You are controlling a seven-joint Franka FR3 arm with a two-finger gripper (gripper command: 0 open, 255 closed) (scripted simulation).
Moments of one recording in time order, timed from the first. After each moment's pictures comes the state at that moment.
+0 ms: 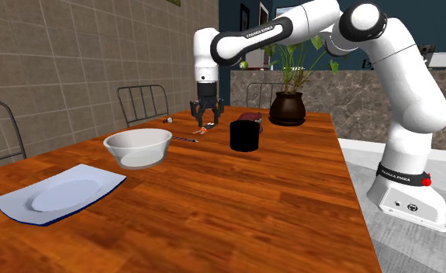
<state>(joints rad) 0.25 0.53 0.47 -1.44 -0.23 1.89 0.87</state>
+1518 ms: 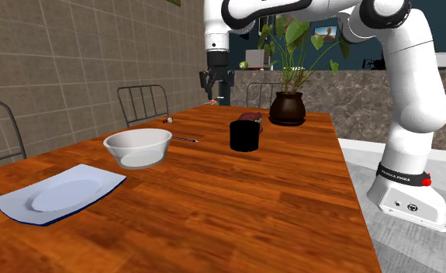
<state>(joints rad) 0.20 0.35 0.49 -1.42 -0.16 1.71 0.82</state>
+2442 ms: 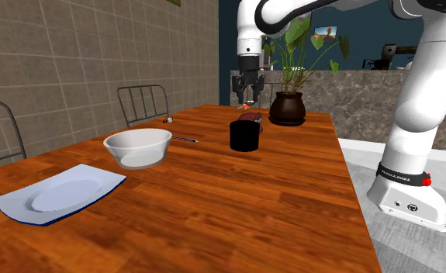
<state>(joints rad) 0.07 -0.06 0.47 -1.95 0.03 1.87 0.65</state>
